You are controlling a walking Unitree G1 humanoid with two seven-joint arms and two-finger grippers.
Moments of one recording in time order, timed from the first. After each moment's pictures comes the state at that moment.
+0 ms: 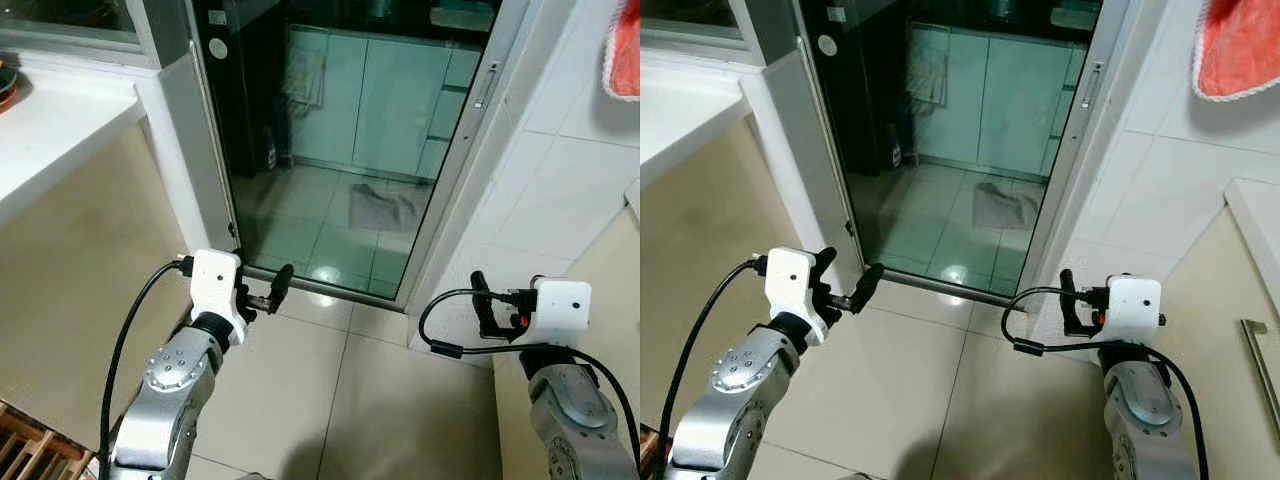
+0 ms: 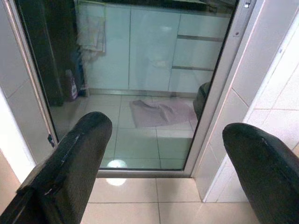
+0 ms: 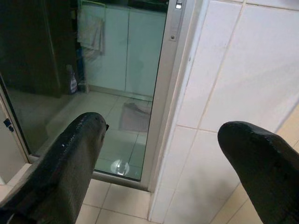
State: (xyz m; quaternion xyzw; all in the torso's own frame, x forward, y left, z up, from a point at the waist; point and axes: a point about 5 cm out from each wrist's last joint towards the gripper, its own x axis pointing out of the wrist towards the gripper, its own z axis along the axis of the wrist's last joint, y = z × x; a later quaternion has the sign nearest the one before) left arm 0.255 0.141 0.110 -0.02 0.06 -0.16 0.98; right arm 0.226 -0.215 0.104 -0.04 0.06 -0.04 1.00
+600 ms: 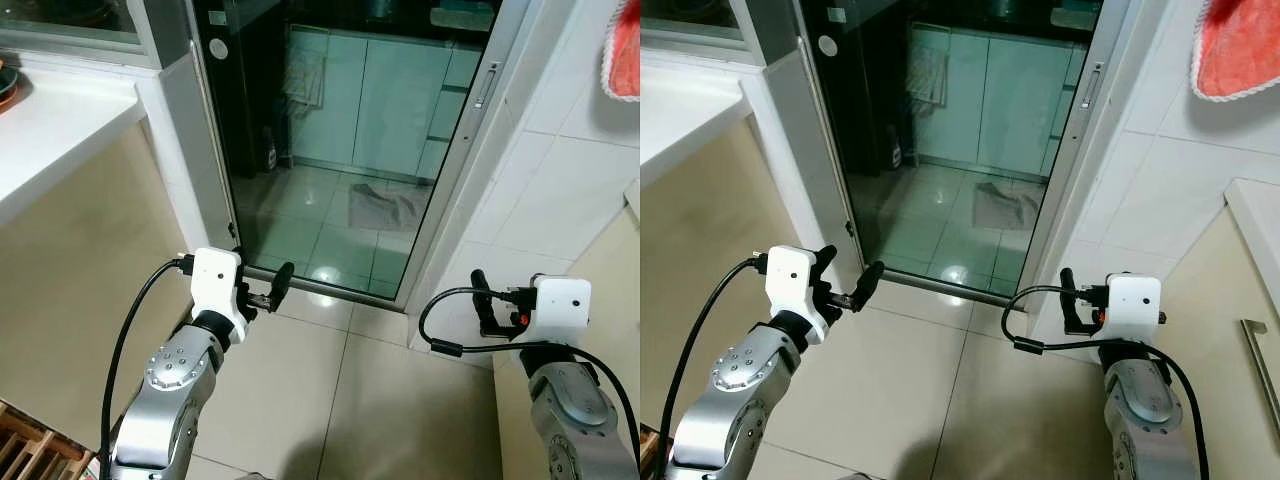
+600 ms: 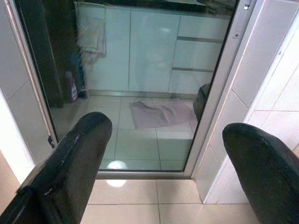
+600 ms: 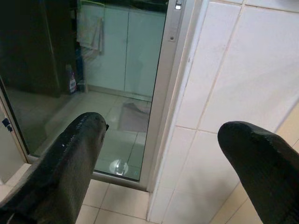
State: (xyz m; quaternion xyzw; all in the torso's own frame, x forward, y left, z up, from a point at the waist) left arm 0.256 0.141 0.111 -0.02 0.06 -0.16 0.99; right arm 0.228 -0.215 0.105 -0.05 0.06 -0.04 1.00
